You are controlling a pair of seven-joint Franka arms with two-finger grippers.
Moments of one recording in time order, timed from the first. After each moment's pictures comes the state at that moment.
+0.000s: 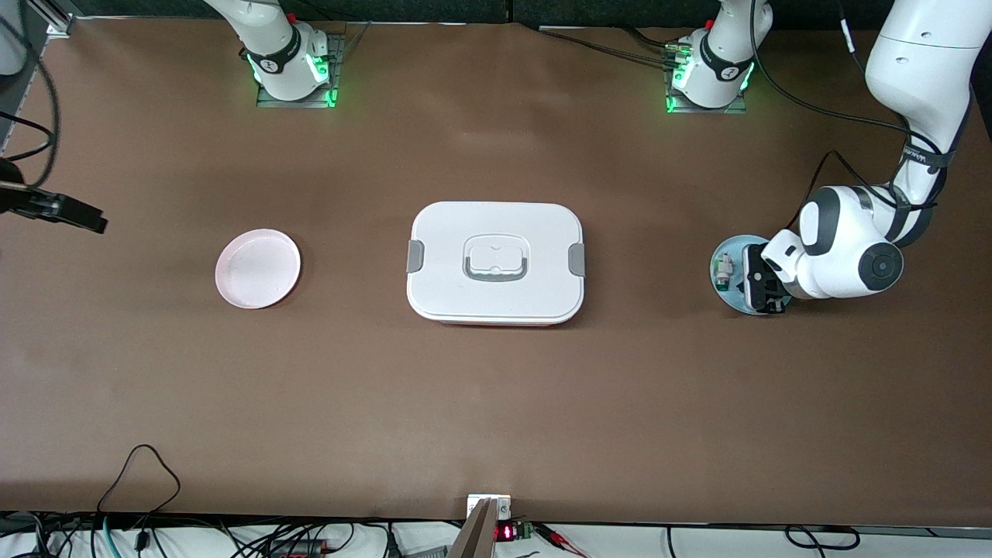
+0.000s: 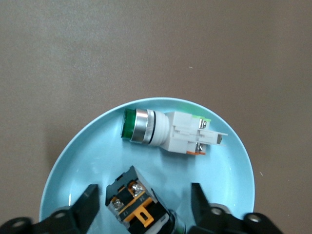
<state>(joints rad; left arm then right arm) 0.27 0.51 -0.20 -2.02 0.04 2.26 1.54 -0.01 0.19 -0.08 -1.42 -0.06 1.51 0.10</state>
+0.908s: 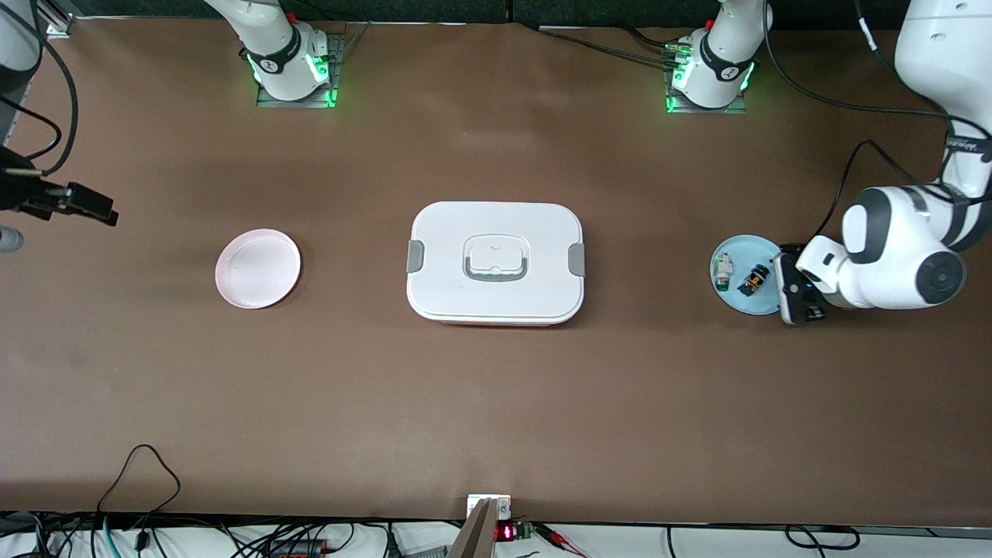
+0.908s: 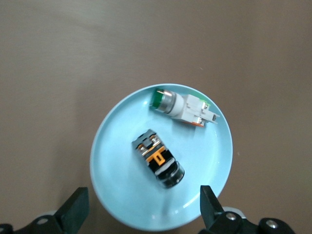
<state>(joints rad) 0.30 0.45 -0.20 -1.84 0.03 2.01 1.34 -0.01 0.06 -0.08 -1.64 -0.05 1.65 -0.01</state>
